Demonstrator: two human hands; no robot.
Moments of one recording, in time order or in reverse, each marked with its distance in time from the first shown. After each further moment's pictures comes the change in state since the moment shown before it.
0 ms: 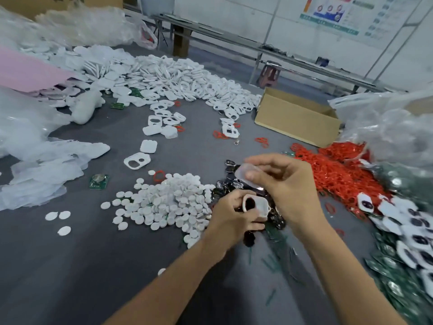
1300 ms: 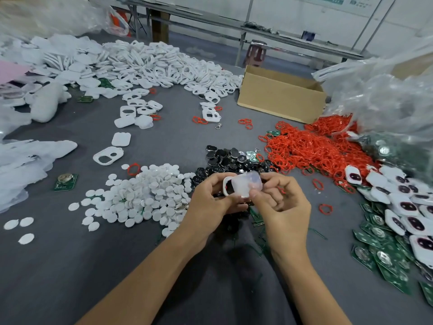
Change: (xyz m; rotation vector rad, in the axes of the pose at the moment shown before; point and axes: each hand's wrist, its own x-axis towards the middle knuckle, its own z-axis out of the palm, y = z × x) left_hand 0.000 -0.002 -0.003 -0.160 0.018 -0.001; right_hand -0.057 0.077 -0.007 0.318 0.400 0.005
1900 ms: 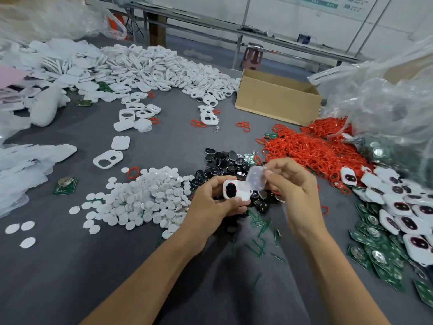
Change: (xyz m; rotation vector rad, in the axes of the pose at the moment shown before) left_hand -0.002 0.001 -0.002 0.009 -0.030 -0.027; right_hand 0.037 -0.029 -0.013 -0.156 -0.165 0.056
